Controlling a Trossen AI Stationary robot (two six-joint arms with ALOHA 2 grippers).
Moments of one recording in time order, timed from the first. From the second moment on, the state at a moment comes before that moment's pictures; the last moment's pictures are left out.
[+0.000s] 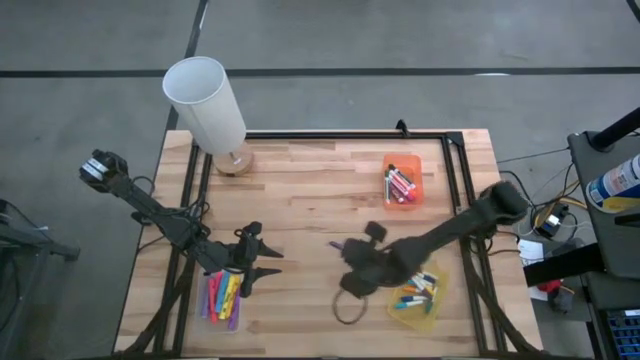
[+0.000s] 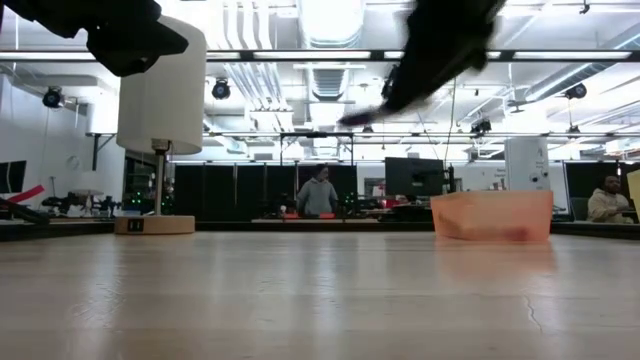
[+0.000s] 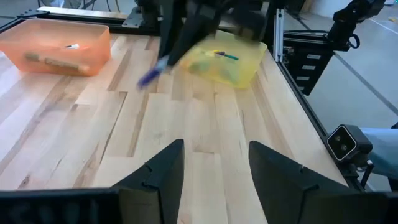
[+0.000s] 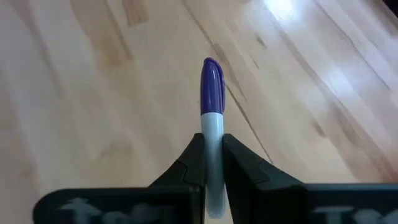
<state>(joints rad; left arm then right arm) -0.61 1.08 0.55 0.15 -0.49 -0.34 0.45 1.83 1.38 -0.75 0.60 0.80</state>
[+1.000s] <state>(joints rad) -0.61 1.08 0.55 0.15 -0.49 -0.34 1.02 1.63 1.20 -1.23 0.31 1.69</state>
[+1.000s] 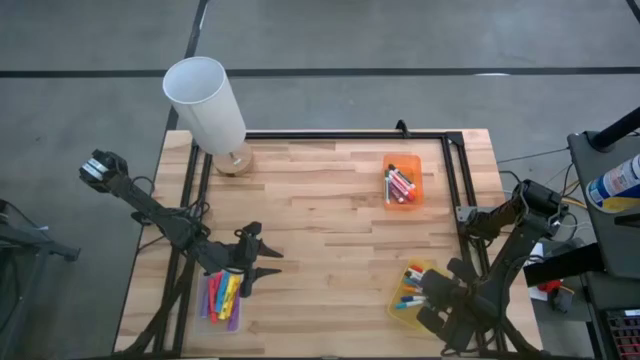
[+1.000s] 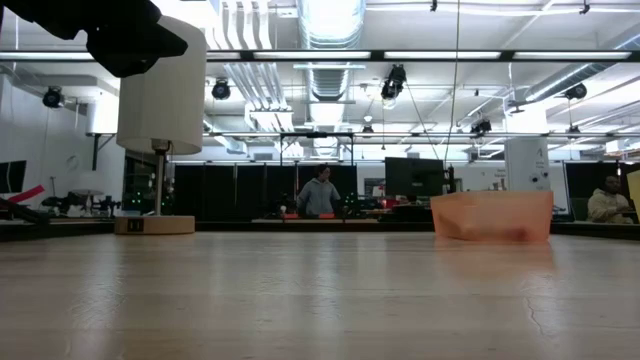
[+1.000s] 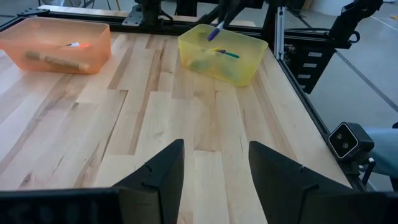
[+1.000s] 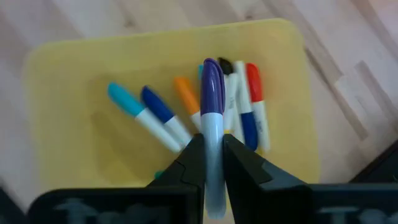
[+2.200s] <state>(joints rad) -0.61 1.08 0.55 0.15 -0.49 -0.34 1.10 1.63 1.15 -1.16 0.52 1.73</state>
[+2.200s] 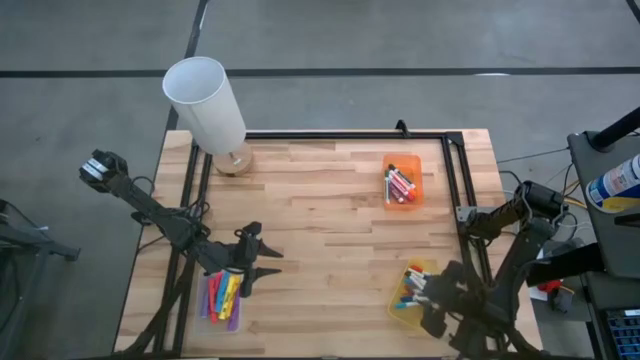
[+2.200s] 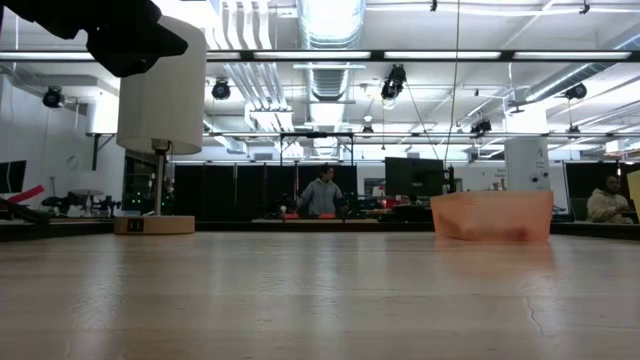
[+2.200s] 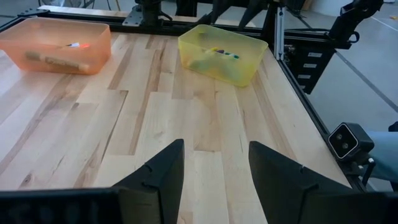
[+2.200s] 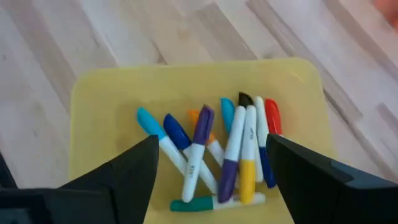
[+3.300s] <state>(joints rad) -0.15 0.89 0.27 0.58 0.06 -0.23 0.48 1.16 0.51 0.39 0.50 0.08</state>
